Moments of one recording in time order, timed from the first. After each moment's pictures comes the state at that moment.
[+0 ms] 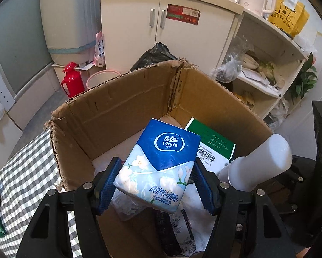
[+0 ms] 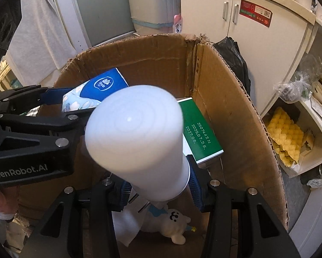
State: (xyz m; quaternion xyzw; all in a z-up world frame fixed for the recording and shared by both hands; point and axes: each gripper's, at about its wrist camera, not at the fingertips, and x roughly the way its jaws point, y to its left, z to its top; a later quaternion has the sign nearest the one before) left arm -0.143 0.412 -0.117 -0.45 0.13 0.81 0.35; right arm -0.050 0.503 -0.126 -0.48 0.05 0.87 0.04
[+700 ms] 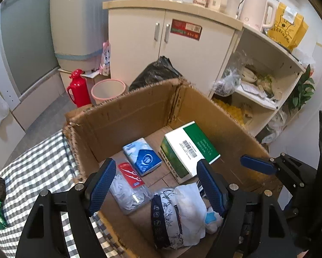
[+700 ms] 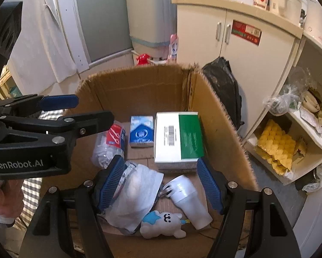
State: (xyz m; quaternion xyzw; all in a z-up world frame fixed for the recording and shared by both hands) left arm -0.130 0.388 -0.080 -0.42 0.10 0.83 0.34; right arm -0.028 0.491 -0.085 -0.42 0.04 0.91 0.06
